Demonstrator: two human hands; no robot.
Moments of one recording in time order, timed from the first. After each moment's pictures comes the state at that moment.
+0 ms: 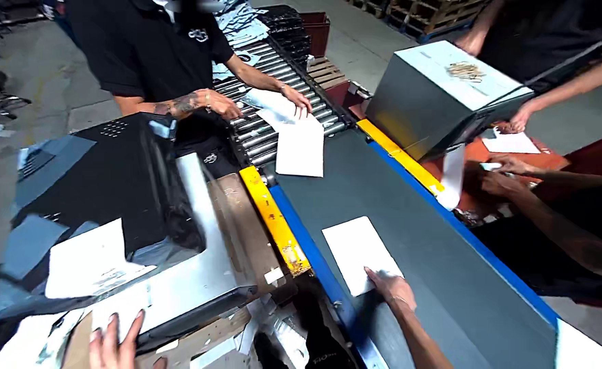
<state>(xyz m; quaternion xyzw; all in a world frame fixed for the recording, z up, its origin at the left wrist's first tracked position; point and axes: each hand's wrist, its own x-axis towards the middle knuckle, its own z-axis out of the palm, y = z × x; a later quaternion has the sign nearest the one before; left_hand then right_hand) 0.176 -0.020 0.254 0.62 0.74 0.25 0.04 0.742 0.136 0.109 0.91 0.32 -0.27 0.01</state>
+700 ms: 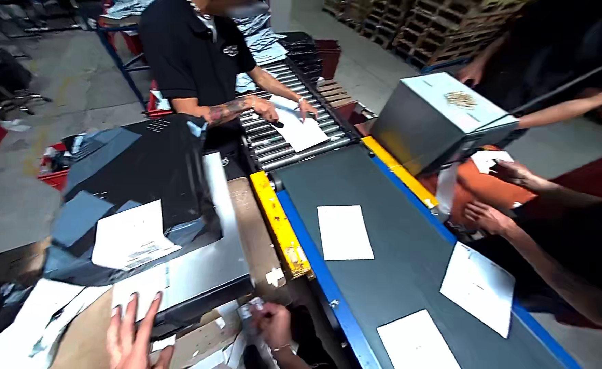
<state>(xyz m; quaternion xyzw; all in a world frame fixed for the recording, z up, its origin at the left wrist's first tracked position) 0.160 -0.040 0.258 0.64 0.71 0.28 0.08 0.418 0.032 0.154 0.63 0.43 -0.55 -0.33</state>
